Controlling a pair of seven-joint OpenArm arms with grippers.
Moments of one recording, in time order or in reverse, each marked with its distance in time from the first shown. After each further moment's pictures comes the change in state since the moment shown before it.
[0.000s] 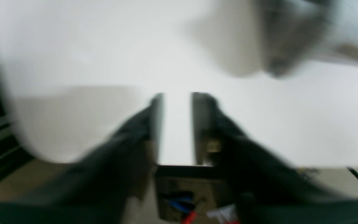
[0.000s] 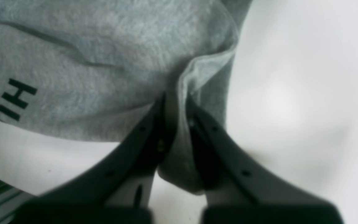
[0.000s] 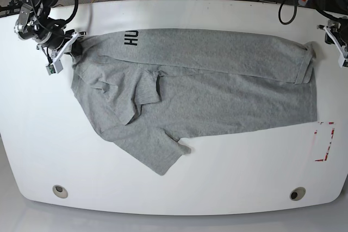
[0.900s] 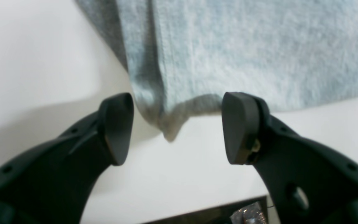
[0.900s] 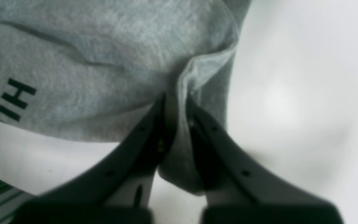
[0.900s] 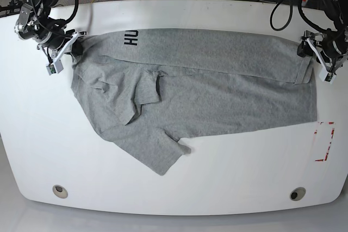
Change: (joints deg) left arm -5.7 1.6 8.6 -1.1 -9.4 0.1 0.3; right arm 0.0 -0.1 0.0 0.0 0.0 0.0 0.0
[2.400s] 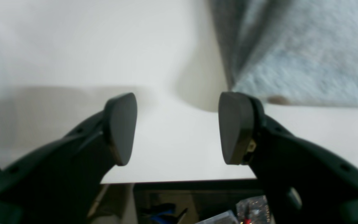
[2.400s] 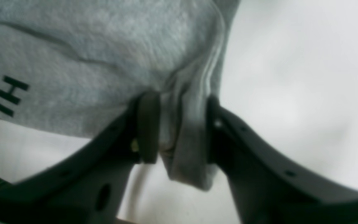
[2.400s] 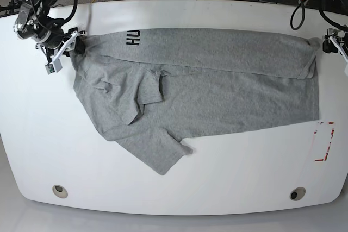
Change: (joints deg) left arm 1.5 -5.2 -7.7 -4.0 -0.2 0.0 1.1; right arm -1.5 0.1 1.3 1.7 -0.1 0.0 -0.2
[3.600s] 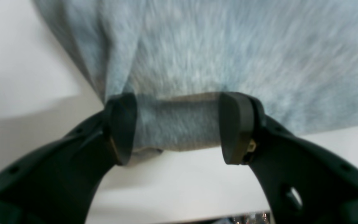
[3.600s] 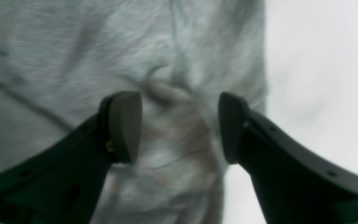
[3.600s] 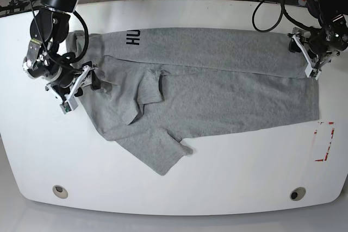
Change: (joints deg) left arm -1.8 12.8 9.1 4.2 15.3 0.0 -4.6; right arm 21.4 -3.5 -7.7 -7.1 -11.2 5.2 -0.9
